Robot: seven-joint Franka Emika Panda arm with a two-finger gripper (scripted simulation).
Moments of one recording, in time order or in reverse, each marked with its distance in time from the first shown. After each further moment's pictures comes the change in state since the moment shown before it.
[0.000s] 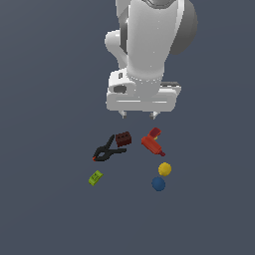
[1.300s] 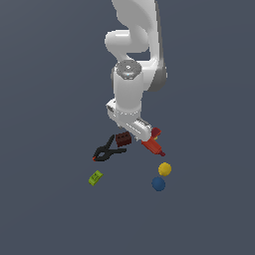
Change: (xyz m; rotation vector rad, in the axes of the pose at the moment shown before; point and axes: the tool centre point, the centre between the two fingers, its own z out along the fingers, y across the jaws) arm -0.028 0.029 0.139 0.038 0.002 0.718
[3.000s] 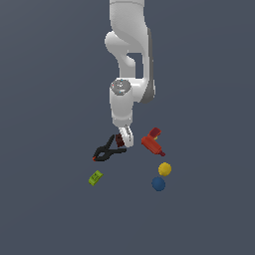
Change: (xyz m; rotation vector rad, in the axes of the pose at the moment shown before) arm -0.017 0.052 0.089 0.009 0.013 0.507
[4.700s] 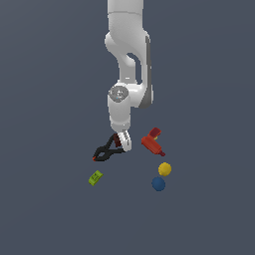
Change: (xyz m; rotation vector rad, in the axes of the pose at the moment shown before) arm 0.010 -0.005 0.020 -0.001 -0.001 0.003
